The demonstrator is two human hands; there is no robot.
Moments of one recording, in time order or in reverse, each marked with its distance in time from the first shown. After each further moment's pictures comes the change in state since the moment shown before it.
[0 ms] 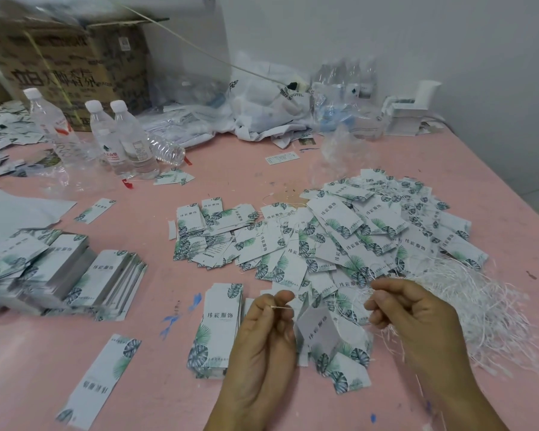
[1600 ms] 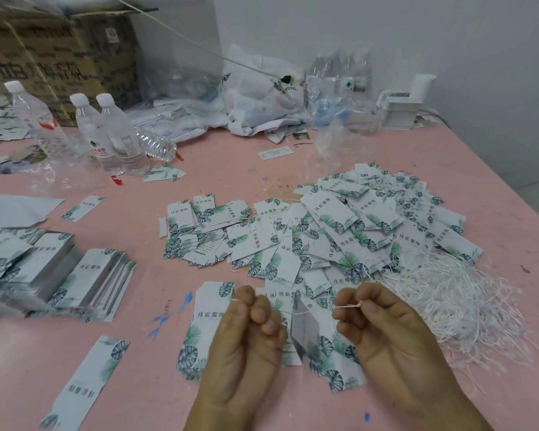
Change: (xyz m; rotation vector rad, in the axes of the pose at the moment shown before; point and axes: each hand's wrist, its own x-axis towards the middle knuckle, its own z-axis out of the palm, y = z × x) left_hand -0.007 0.020 0.006 -0.130 -0.355 -0.010; right_hand -0.011 -0.009 0.022 0.882 -0.345 0.310
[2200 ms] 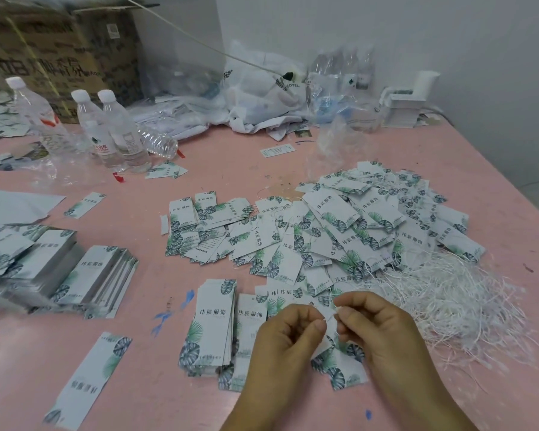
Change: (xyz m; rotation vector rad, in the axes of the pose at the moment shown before) left_hand 0.000 -0.036 -0.005 1.222 0.185 0.041; right_hand -0.002 0.013 -0.003 -0.672 0.262 -0.041
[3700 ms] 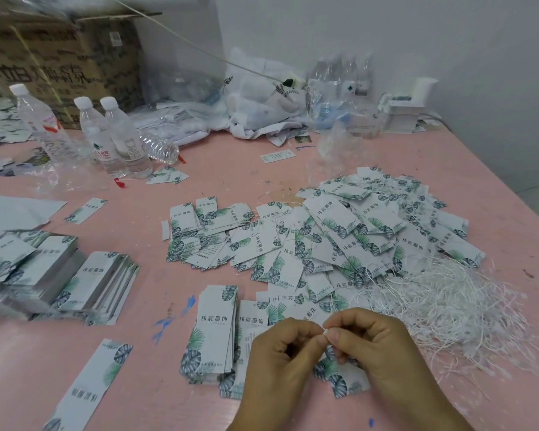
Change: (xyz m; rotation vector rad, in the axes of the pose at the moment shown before) left_hand -0.008 -0.005 -0.006 0.109 0.051 0.102; right_hand 0.003 0.006 -0.003 -0.044 -0.192 -0.051
